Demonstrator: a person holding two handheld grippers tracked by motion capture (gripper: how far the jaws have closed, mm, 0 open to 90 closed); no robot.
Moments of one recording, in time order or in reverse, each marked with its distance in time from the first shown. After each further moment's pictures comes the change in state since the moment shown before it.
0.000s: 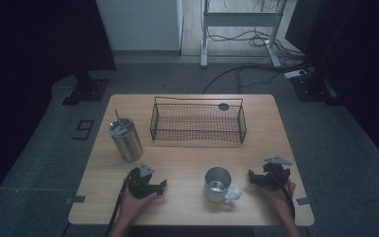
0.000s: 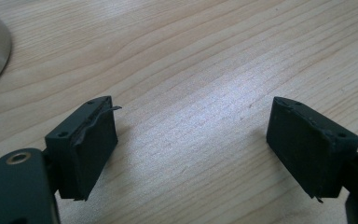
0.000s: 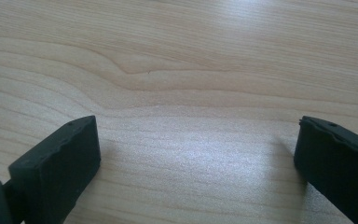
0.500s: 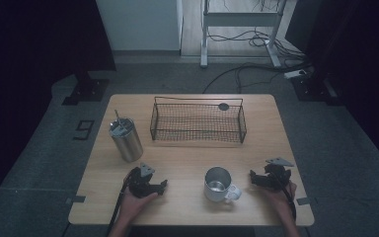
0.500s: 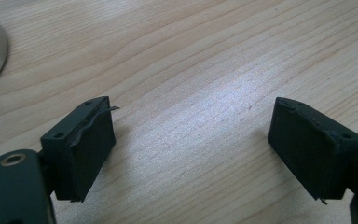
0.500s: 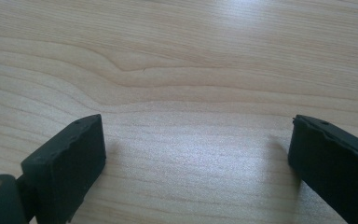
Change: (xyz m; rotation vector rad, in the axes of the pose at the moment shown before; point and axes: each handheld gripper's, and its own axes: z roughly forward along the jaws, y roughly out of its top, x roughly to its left) left arm 0.000 0.001 0.001 0.004 -0.003 0.003; right arm -0.002 -0.003 -0.004 -0.012 -0.006 0.008
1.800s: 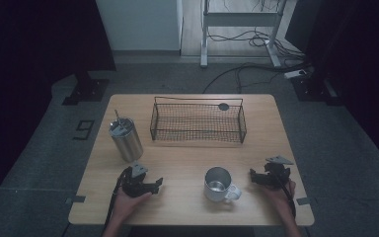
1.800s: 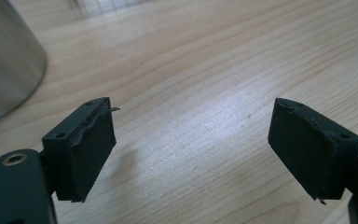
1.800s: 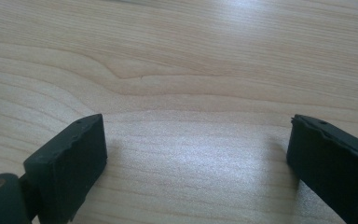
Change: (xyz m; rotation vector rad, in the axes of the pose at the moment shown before) left arm 0.012 0.000 -0.023 -0.079 -0.020 -0.027; right arm -0.002 0.004 0.004 -0.001 0.004 -0.006
